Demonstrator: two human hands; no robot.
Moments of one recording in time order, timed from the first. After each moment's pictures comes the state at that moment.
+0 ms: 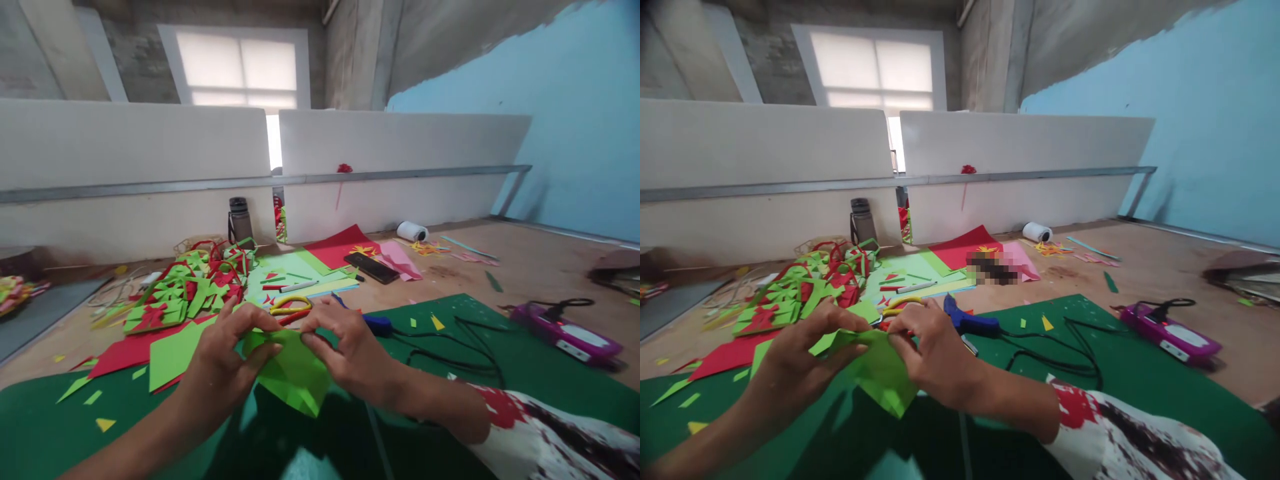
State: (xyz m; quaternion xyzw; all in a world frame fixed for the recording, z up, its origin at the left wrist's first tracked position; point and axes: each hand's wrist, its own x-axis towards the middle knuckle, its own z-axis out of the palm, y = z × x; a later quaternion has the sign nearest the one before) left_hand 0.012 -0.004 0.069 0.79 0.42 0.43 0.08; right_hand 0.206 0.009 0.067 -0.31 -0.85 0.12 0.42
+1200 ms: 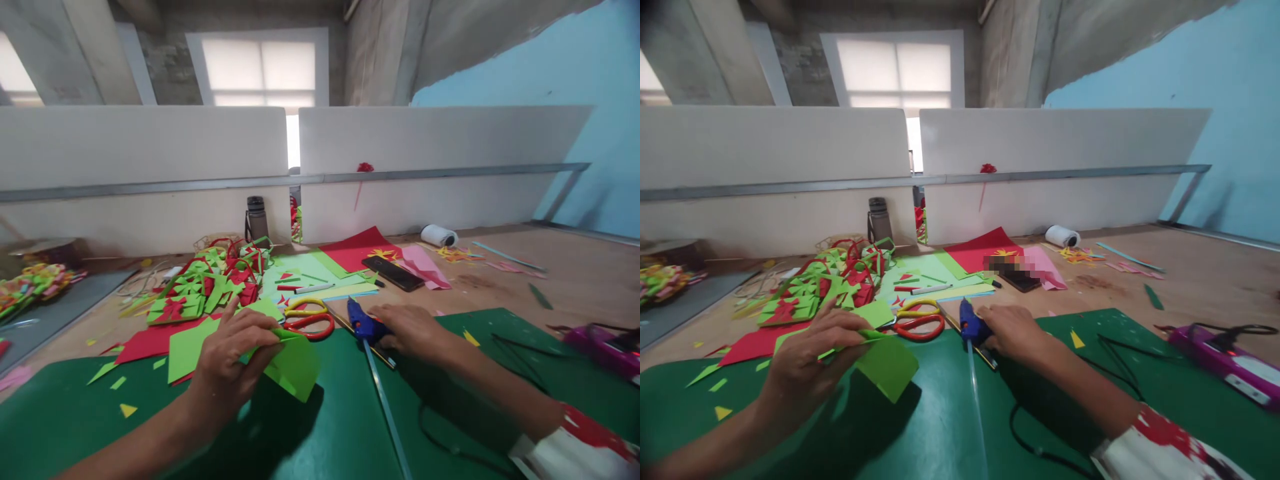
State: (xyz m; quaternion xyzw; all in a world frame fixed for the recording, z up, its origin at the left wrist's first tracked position) left_hand -0.004 0.008 0.051 0.82 0.33 0.47 -0.06; right_hand 0.295 0.079 0.041 -0.54 -0.84 -0.02 0.01
